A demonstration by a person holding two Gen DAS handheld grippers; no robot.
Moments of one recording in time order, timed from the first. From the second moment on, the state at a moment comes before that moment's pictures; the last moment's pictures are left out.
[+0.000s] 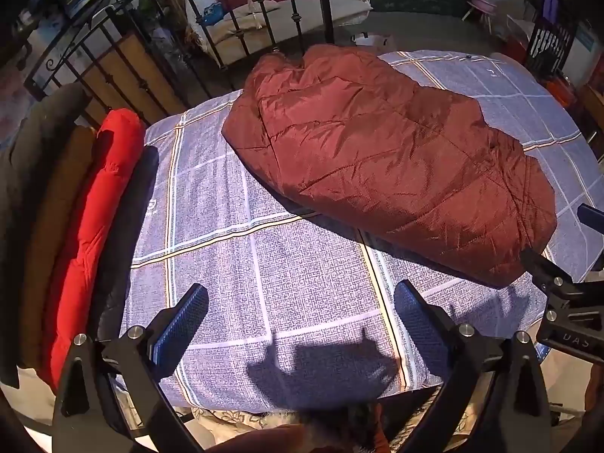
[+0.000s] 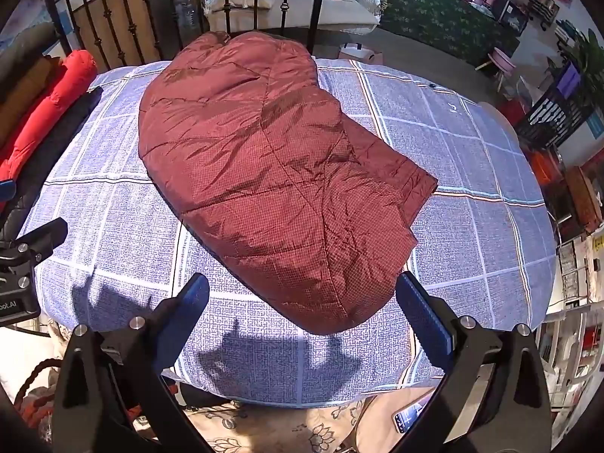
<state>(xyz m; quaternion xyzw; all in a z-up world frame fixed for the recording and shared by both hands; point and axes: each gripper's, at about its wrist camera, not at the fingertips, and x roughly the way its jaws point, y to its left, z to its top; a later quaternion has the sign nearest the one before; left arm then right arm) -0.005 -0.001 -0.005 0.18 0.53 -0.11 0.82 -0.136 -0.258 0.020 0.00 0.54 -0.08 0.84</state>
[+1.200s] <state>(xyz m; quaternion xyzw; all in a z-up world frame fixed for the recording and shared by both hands) -0.009 0.005 -0.016 0.17 0.54 -0.11 0.82 -0.140 -0.255 0.014 0.00 0.54 -0.08 0.84</state>
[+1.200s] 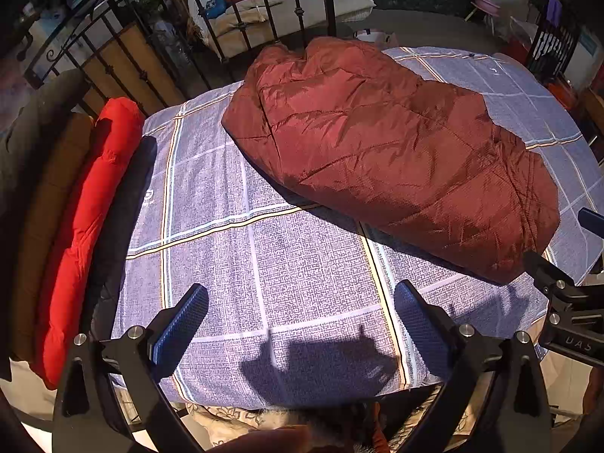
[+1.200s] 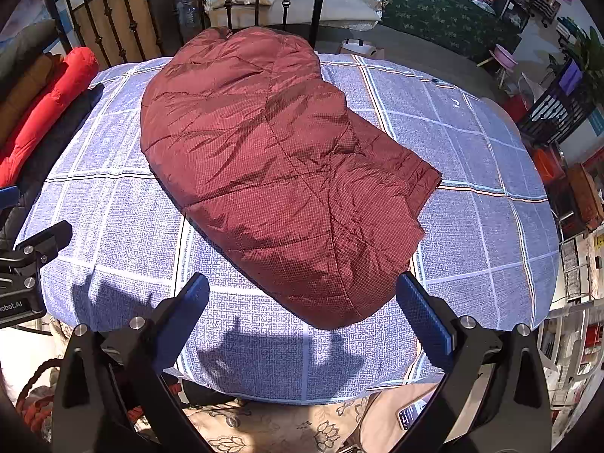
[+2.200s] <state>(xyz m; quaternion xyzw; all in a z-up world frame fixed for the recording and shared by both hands) -0.009 0.006 -0.017 0.17 0.54 -0.11 0.82 -0.140 -0.253 0.010 0.00 0.54 -0.07 0.84</state>
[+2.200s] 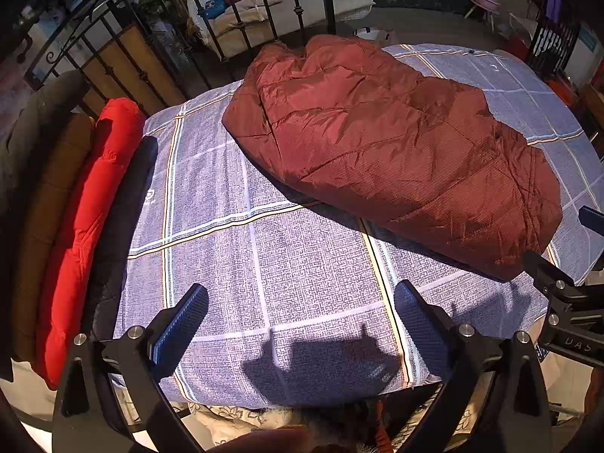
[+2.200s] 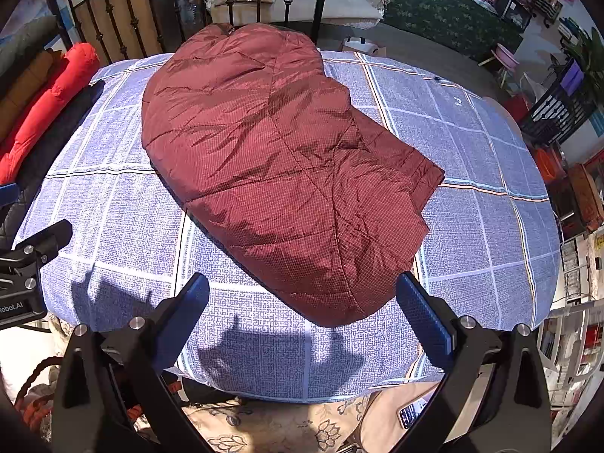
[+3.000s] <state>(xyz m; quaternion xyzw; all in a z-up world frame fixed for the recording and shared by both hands) -0.007 0.006 -0.028 0.18 0.54 -0.10 0.81 -0.139 -0.253 0.003 0.00 0.55 -0.07 0.83</state>
